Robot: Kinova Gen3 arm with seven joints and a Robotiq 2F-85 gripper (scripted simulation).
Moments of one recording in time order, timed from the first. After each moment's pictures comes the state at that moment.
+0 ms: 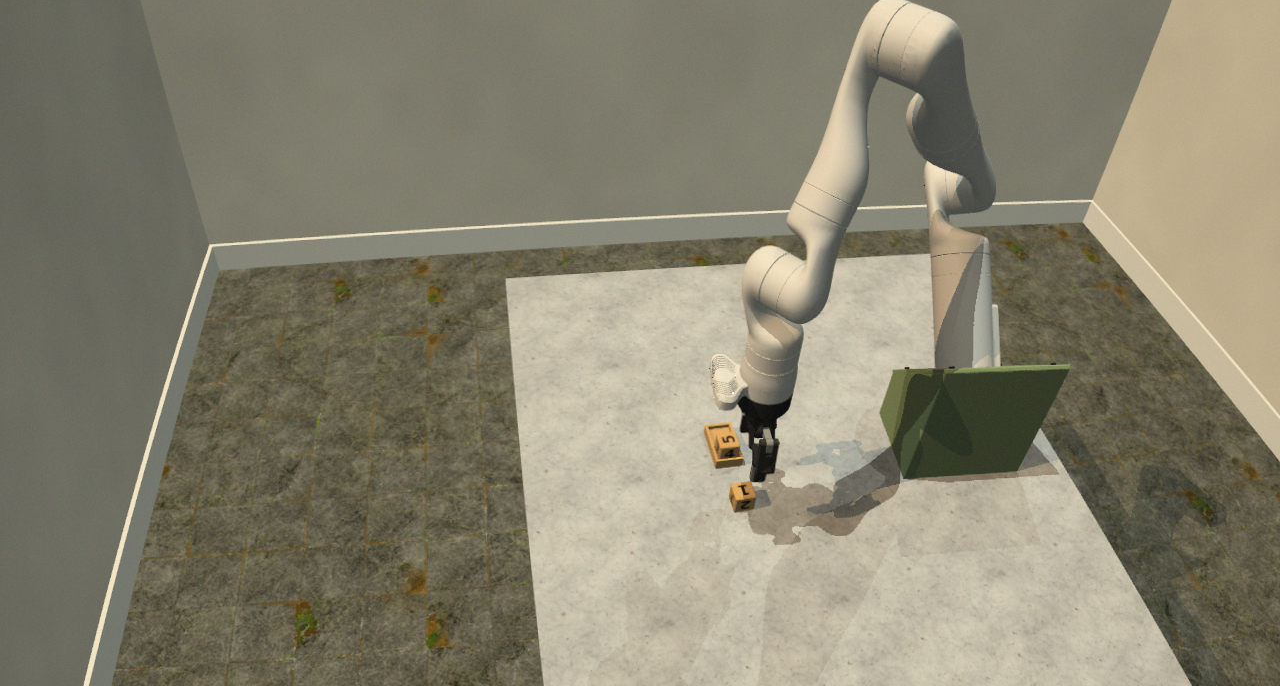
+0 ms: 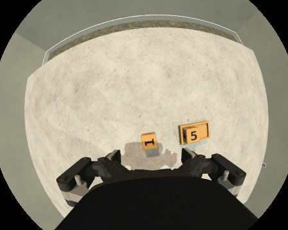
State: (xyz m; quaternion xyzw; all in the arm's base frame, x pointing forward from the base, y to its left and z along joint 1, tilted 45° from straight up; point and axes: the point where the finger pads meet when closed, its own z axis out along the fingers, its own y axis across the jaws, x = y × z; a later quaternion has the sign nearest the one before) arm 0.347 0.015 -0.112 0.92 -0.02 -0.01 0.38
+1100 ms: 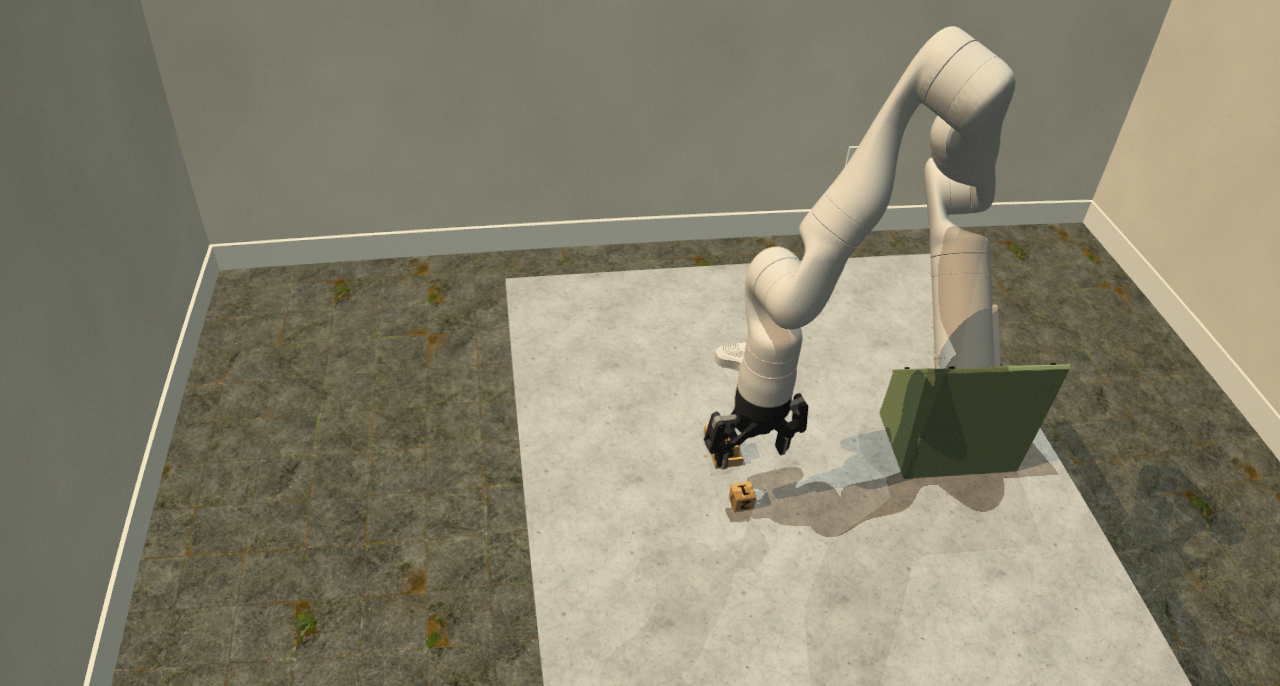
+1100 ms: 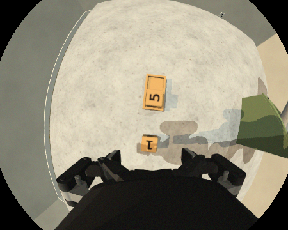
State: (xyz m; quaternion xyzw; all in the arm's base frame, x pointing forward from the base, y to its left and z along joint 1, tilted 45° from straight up) arm 0.346 0.010 -0.116 0.72 -0.58 0.23 0.30
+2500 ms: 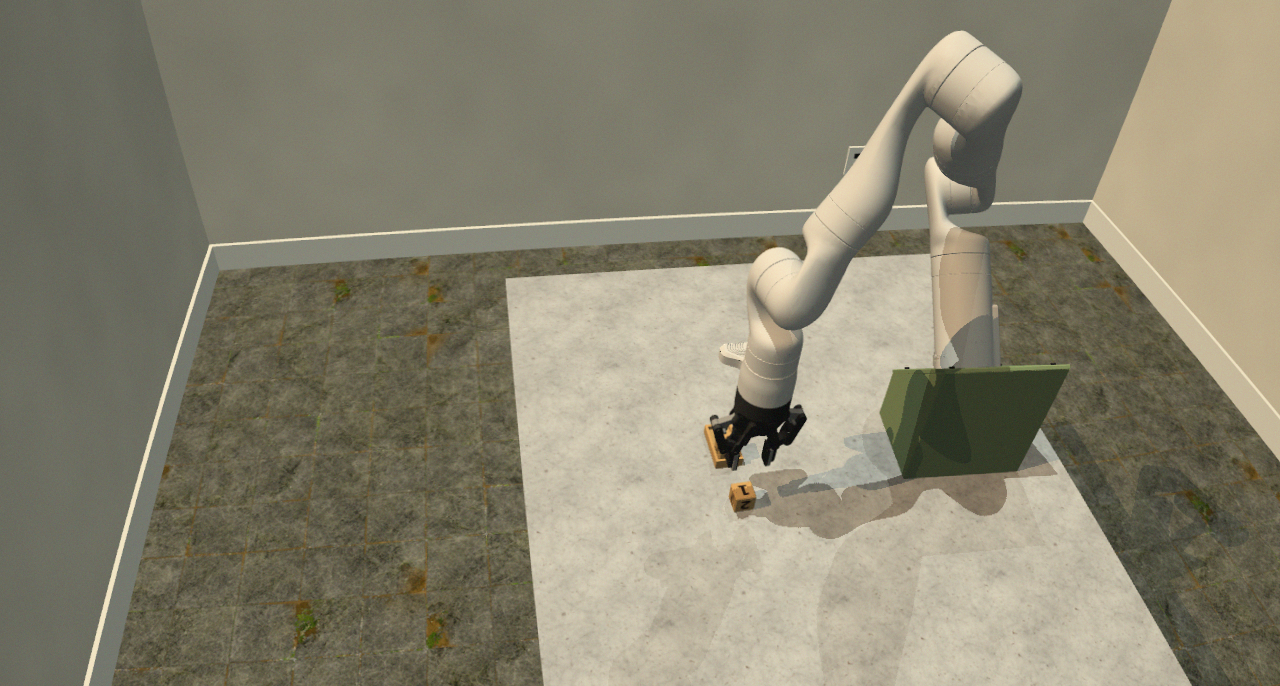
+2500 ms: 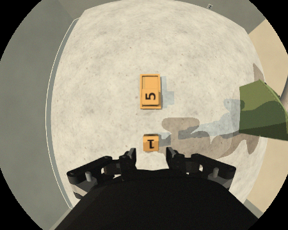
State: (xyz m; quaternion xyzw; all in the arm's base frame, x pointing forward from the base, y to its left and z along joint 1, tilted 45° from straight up) arm 0.348 0.011 -0.118 0.68 -0.62 0.25 0.28
